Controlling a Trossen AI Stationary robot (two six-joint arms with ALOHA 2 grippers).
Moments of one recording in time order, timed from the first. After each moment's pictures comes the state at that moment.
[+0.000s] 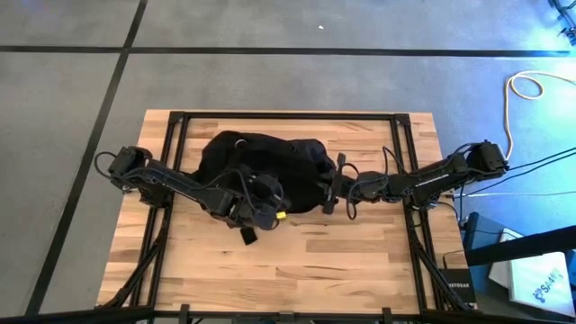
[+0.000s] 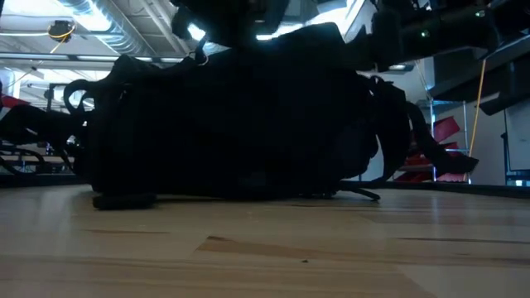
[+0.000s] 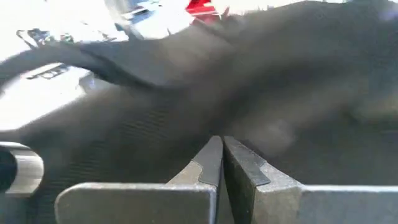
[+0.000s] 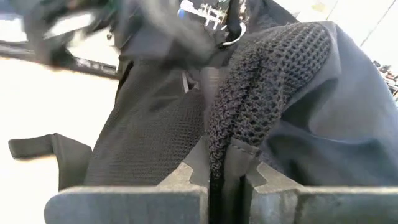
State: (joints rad) left arm -0.30 1.68 1.16 -0.11 -1.31 -0.39; right arm 0.15 1.31 0.48 0.71 0.42 -0.26
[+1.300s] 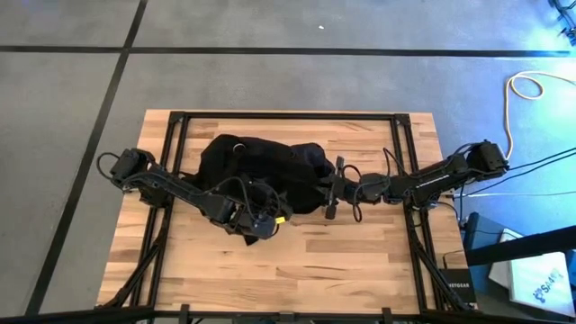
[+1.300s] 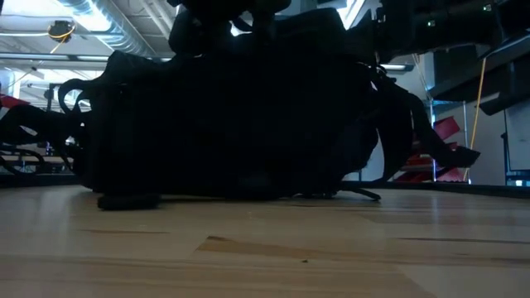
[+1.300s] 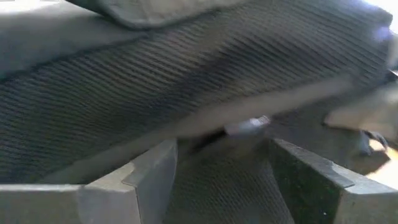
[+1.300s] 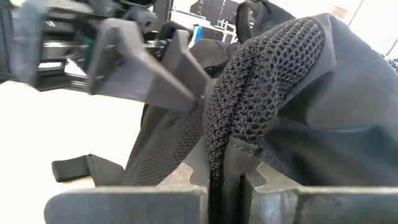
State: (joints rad) left arm -0.36 1.71 1.17 -0.08 -1.26 -0.70; right arm 0.18 1.31 0.48 0.76 0.35 -0.21
